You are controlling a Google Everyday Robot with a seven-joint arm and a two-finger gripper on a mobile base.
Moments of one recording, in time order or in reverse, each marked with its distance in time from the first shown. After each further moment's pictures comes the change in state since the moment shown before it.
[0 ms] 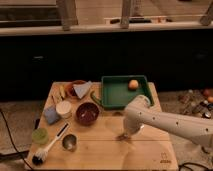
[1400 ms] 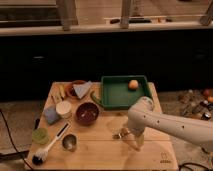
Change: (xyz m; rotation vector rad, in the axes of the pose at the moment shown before) arm 0.001 0.015 -0.010 0.005 0.025 -0.033
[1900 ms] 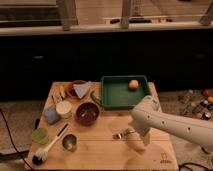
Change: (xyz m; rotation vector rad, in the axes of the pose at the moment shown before) arm 0.031 0.020 -0.014 -0.014 0.074 -0.008
